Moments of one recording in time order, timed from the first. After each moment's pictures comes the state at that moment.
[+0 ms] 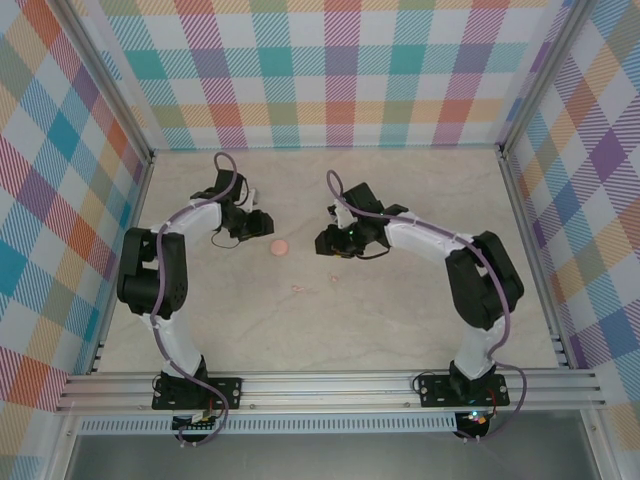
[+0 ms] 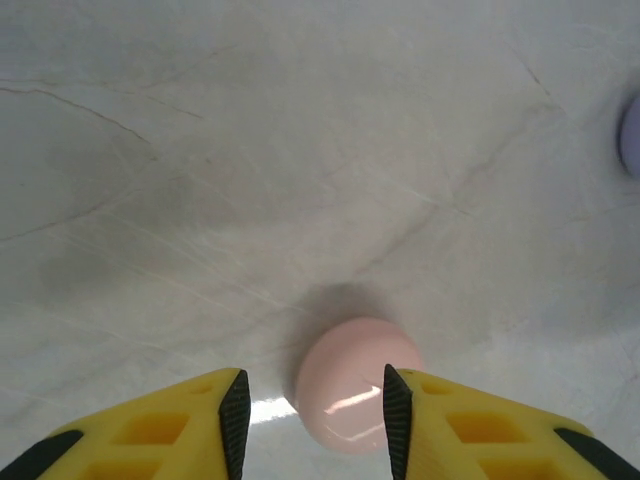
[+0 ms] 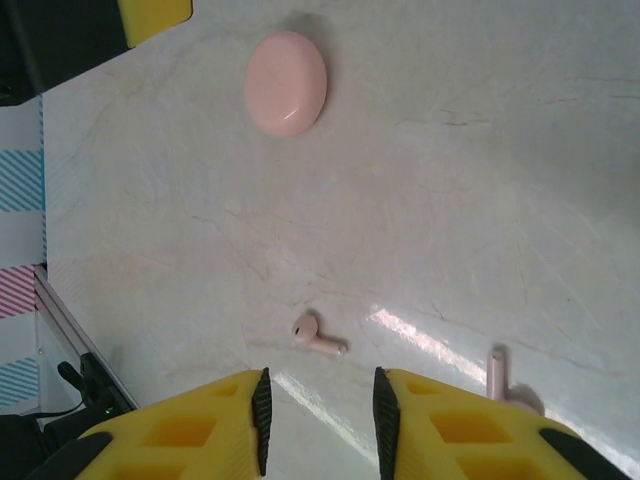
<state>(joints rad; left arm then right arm) -0.15 1.88 1.29 -0.57 0.36 -0.29 0.61 1.86 1.29 -0.44 -0.54 0.55</state>
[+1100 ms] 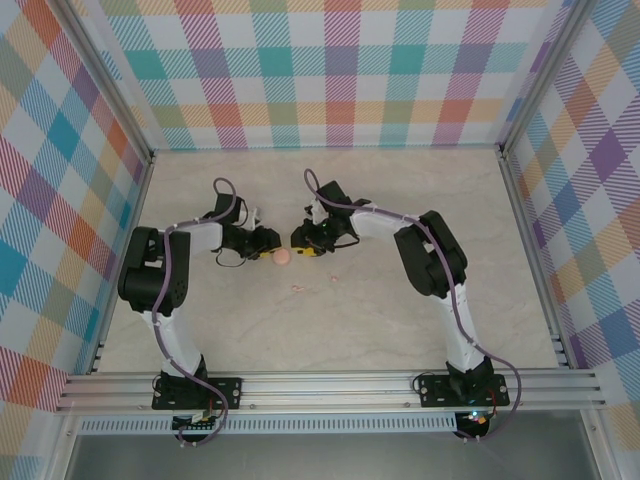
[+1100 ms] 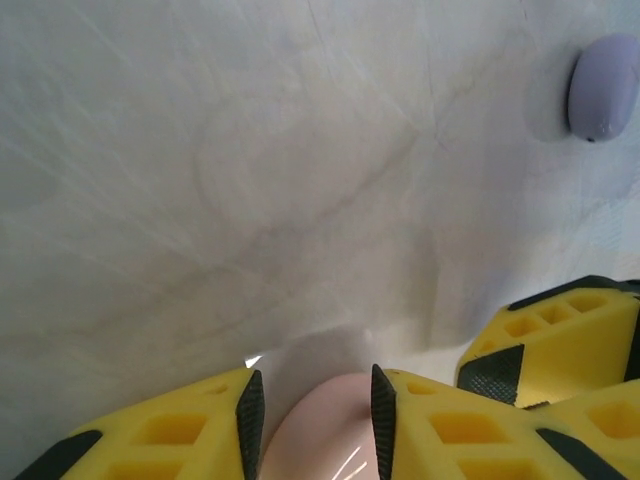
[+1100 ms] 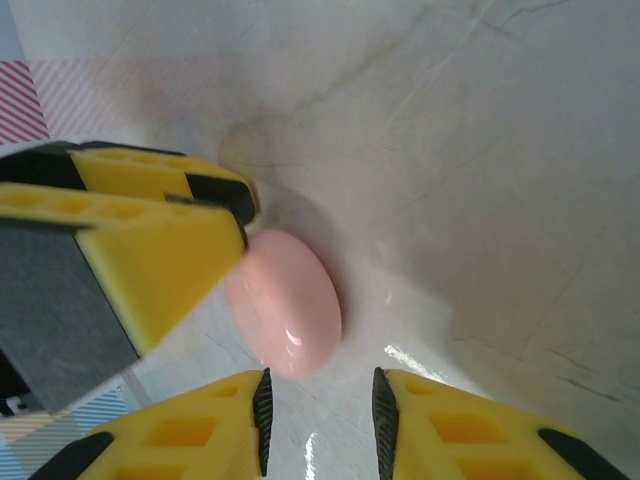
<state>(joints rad) -0.15 1.88 1.04 -0.26 0.62 -0.45 0.64 2.25 1.62 -0.39 -0.69 0.73</state>
